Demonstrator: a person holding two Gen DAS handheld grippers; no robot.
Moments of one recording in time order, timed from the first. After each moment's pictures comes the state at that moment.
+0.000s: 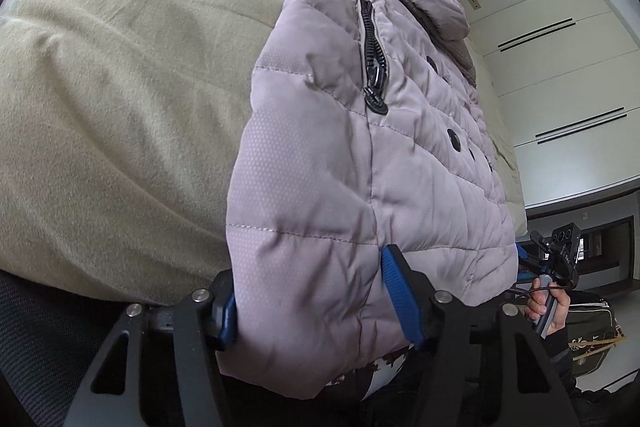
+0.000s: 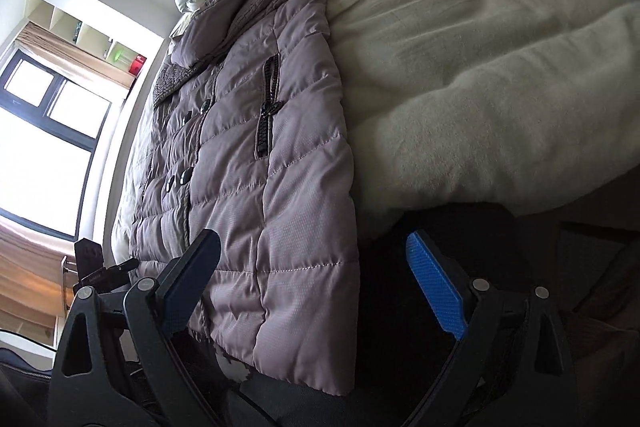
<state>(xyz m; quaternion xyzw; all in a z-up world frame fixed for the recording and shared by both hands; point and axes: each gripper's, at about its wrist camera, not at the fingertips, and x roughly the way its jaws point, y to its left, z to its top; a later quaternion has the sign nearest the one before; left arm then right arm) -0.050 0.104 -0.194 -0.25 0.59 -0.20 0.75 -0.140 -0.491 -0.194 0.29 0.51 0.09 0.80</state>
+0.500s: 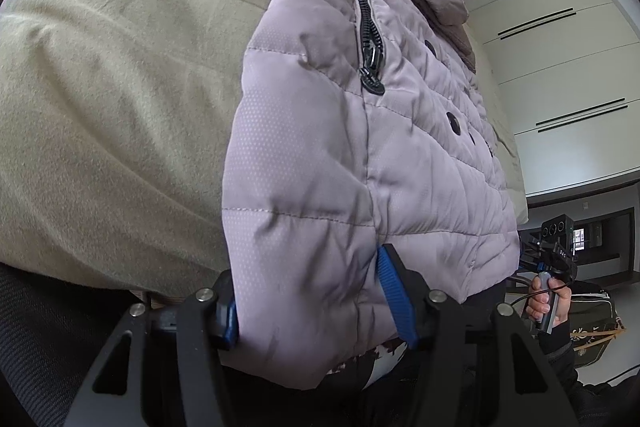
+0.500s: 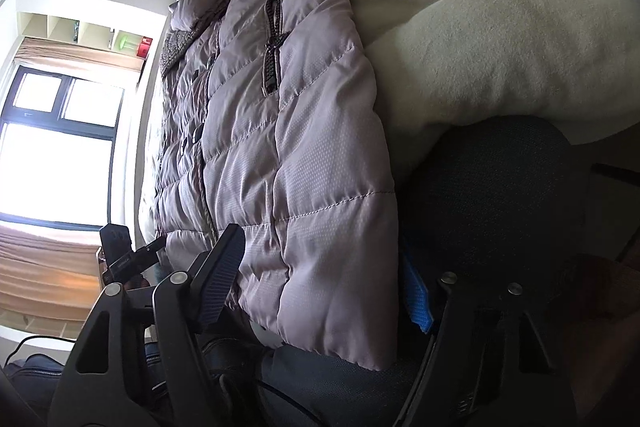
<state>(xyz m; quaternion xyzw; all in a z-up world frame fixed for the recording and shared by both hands) -0.054 0.100 -0.196 -0.24 0.60 -0.21 0.73 -0.143 -0.469 -0.223 0.34 0.57 0.14 0.74</state>
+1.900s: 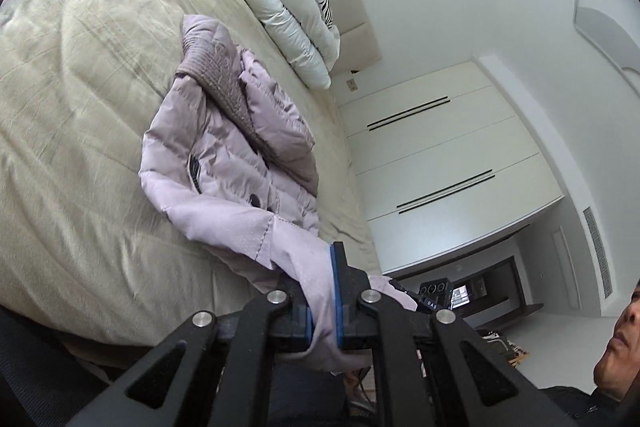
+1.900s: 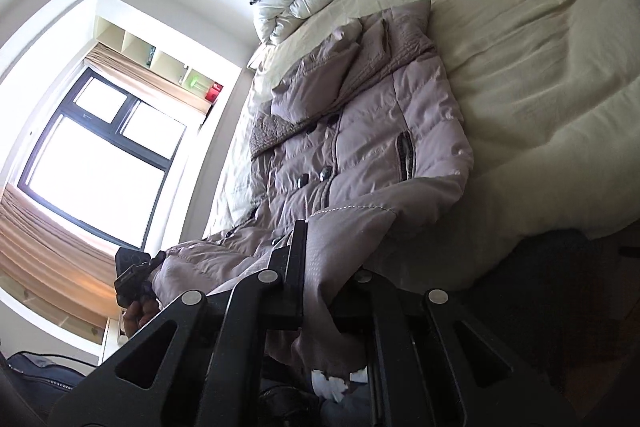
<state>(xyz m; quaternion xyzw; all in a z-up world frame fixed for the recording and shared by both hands) -0.017 0.157 -0.070 -0.44 0.38 -0.34 0.74 -0.097 -0.467 -0.080 0.34 0.40 0.19 0.83</state>
